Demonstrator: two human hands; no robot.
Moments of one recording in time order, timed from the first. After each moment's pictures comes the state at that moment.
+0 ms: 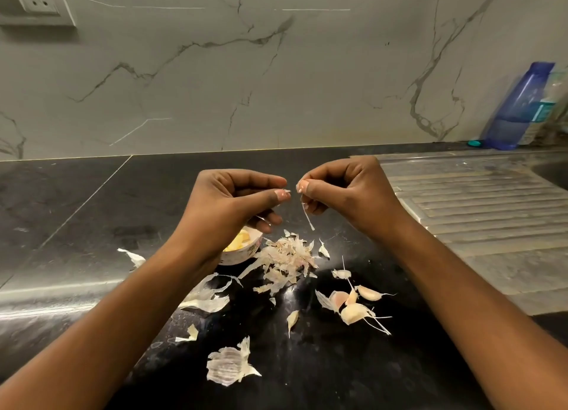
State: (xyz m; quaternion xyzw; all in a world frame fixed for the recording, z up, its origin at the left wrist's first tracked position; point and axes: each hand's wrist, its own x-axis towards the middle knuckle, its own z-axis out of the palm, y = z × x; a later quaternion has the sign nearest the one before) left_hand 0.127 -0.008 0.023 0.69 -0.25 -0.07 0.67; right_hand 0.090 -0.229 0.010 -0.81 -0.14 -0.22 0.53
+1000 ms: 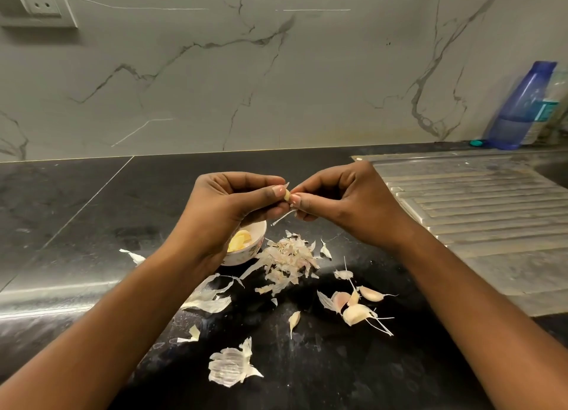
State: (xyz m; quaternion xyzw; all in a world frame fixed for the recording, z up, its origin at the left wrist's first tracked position) left_hand 0.128 -0.008 0.024 0.62 -0.18 -0.14 0.75; right_hand 0.088 -0.229 0.010 -0.84 -0.18 -0.19 0.48
